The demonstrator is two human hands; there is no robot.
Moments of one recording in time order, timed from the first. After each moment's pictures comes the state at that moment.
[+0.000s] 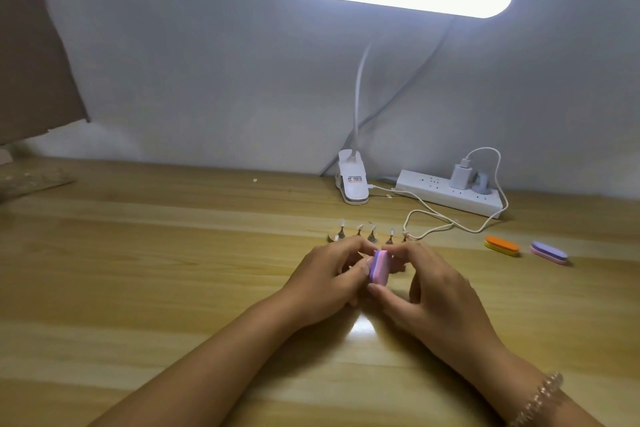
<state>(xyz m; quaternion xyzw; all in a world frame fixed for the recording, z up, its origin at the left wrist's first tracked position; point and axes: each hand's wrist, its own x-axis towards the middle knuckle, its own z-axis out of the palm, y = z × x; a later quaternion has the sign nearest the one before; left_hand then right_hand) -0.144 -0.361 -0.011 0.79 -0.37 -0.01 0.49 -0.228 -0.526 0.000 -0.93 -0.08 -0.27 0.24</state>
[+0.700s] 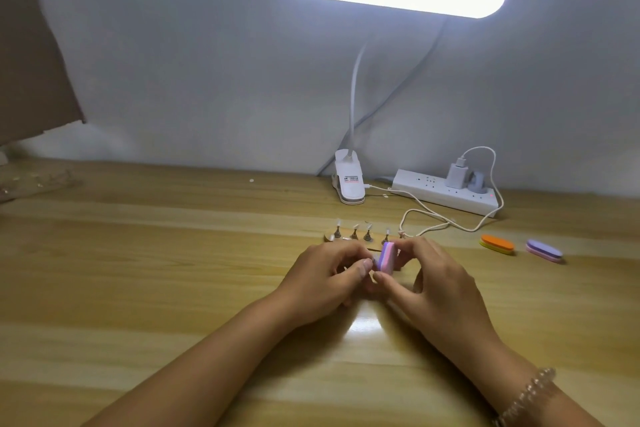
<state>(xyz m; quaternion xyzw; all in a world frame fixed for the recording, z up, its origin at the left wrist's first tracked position) -0.145 -0.362 -0.007 0.80 -0.36 0.00 0.47 -0.224 -0.532 0.000 -0.92 -0.03 -0.29 0.25</state>
